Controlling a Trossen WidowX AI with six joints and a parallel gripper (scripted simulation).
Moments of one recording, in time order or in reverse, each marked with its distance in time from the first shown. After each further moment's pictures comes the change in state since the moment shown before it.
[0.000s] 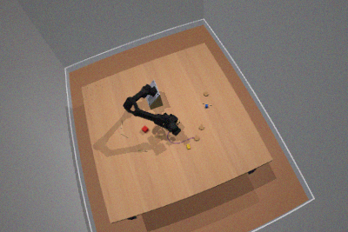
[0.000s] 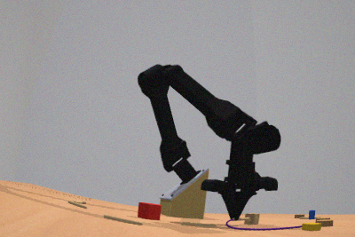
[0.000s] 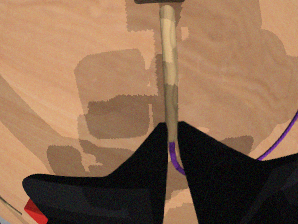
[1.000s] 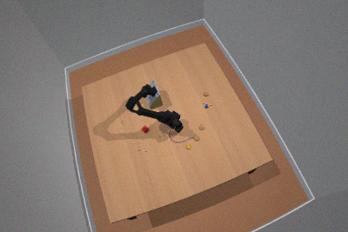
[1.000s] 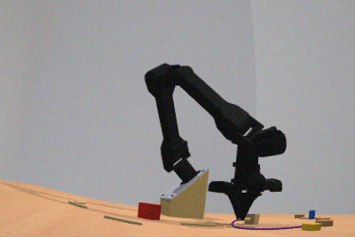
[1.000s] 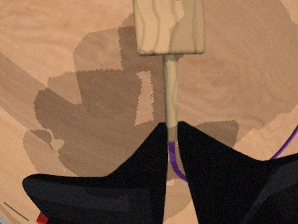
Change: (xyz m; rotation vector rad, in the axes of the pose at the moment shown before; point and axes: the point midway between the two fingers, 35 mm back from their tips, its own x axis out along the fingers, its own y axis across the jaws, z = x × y) arm 0.000 0.001 0.031 -0.002 0.002 0.001
